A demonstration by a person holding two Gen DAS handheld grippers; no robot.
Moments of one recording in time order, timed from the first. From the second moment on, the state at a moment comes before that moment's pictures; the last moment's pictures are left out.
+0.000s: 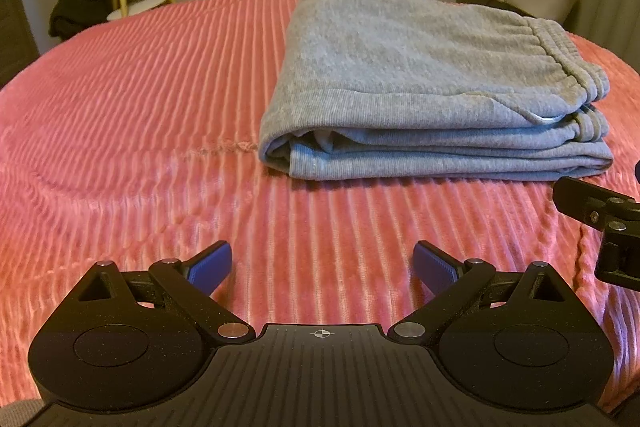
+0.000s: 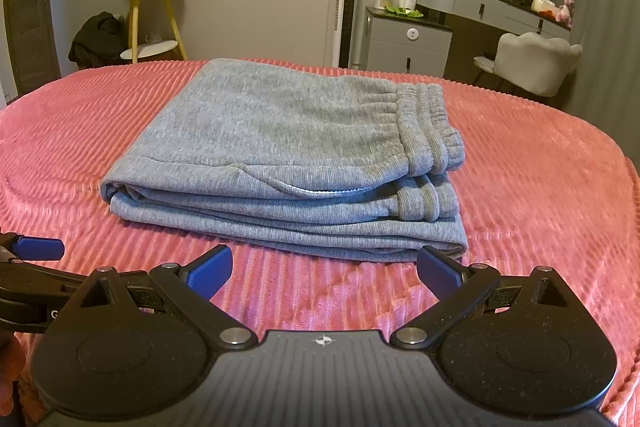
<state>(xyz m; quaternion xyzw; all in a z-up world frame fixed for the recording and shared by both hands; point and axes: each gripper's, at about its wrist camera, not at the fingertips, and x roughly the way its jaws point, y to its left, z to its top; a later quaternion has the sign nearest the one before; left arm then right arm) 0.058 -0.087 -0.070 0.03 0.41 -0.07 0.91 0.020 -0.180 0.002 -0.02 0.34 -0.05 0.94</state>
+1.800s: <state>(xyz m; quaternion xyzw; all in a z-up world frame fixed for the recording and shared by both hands) 0.059 -0.086 -0.070 0.02 0.41 -0.07 0.91 0.018 -0.180 0.002 -0.02 0.34 -0.06 0.94</state>
